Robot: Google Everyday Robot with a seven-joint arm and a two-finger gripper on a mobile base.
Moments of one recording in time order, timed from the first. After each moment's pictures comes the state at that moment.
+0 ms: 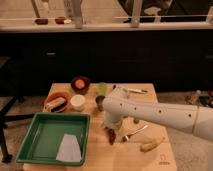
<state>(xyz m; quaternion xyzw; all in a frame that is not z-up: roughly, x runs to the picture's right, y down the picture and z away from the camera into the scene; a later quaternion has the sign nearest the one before) 0.022 0.231 0.761 -0.30 -0.25 -0.47 0.79</state>
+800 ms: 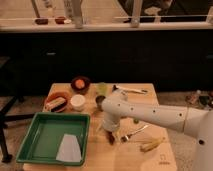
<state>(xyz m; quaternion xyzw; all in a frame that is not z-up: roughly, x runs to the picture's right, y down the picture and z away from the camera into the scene) 0.014 0.255 0.787 -0.32 -0.29 -0.47 0.77</state>
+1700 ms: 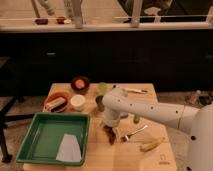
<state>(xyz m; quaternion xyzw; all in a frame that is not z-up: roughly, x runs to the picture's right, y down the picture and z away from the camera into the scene) 0.014 0.234 0.814 -0.31 -0.29 -0.48 0.76</state>
